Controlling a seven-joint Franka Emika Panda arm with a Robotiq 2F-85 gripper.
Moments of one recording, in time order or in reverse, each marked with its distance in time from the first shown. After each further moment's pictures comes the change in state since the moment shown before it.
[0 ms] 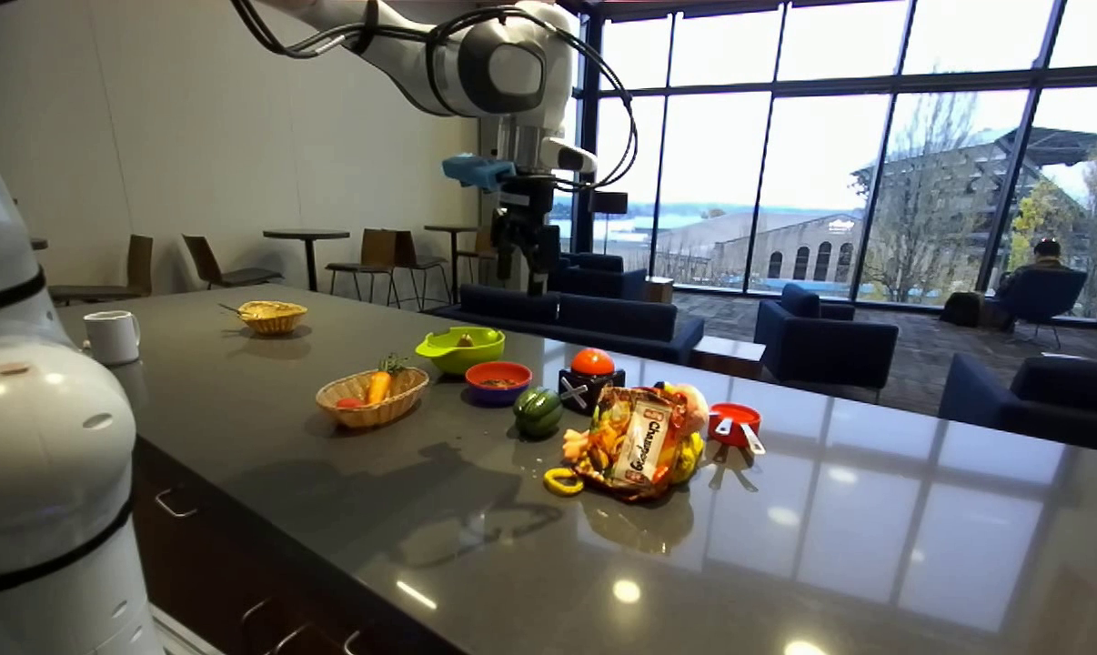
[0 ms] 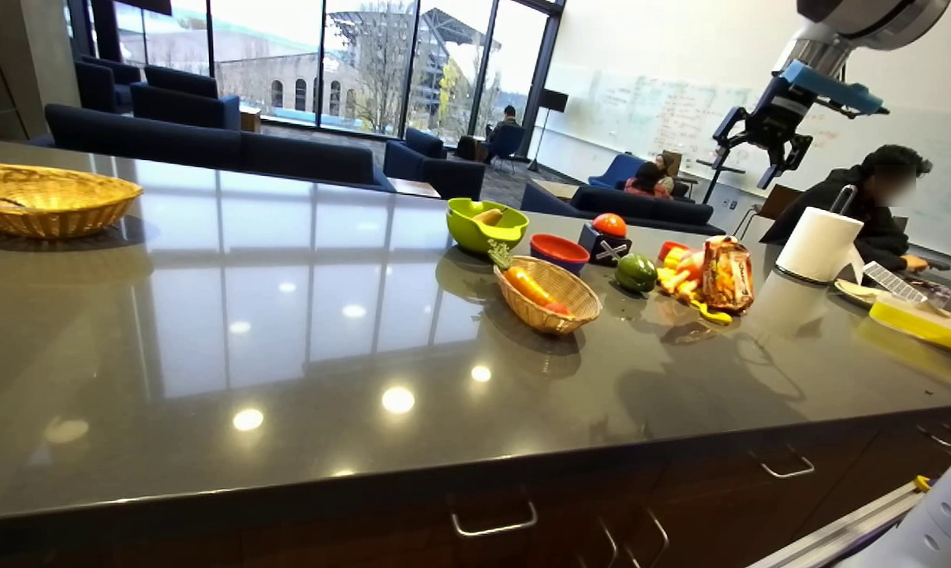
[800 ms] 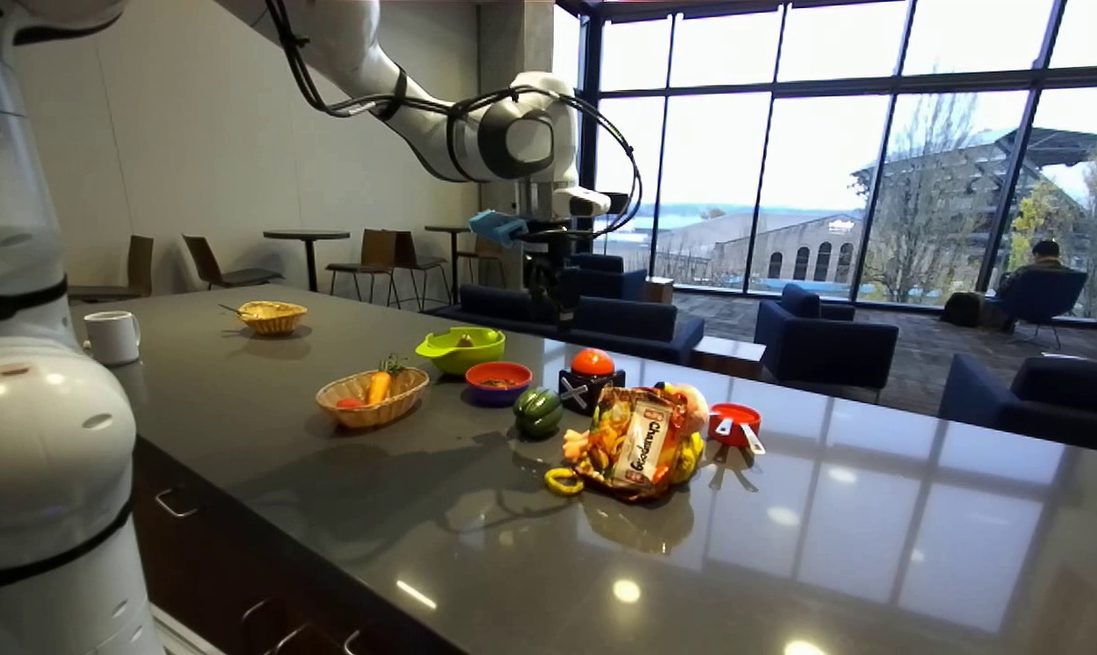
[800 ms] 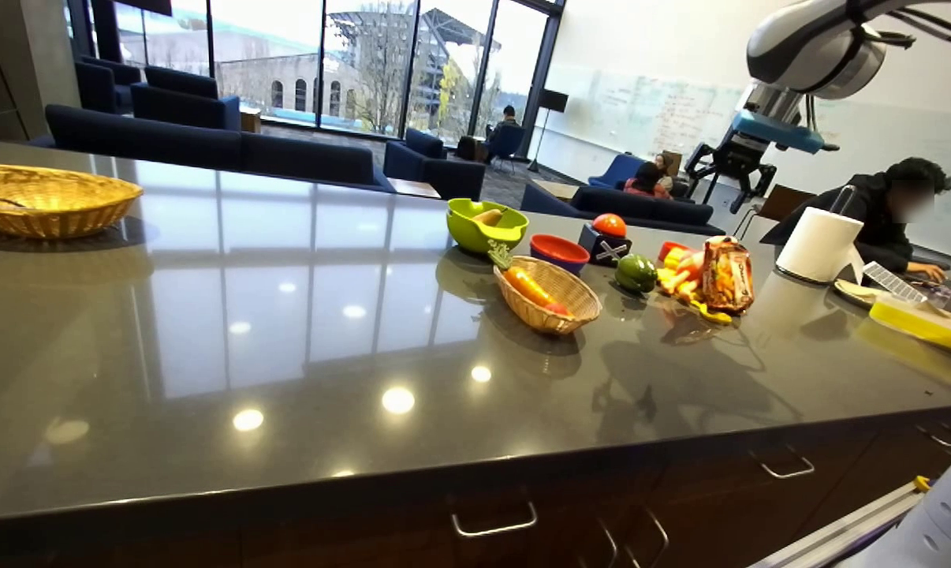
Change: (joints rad) arm -0.006 0.135 0.018 -0.029 -0.080 0.261 0.173
